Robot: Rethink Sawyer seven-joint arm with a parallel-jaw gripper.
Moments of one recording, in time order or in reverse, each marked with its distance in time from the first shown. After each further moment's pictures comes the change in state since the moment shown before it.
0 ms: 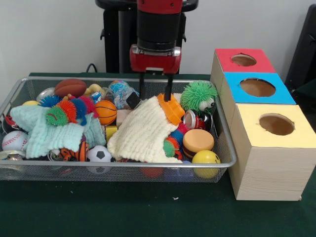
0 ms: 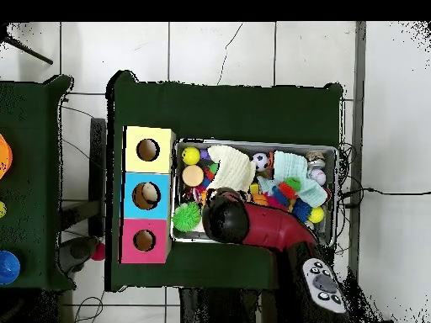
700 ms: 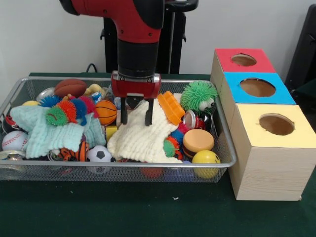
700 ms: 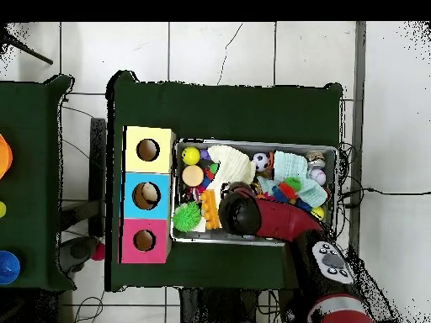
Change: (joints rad) arm -0.052 0.146 0.010 -0.095 -0.097 -0.128 0.000
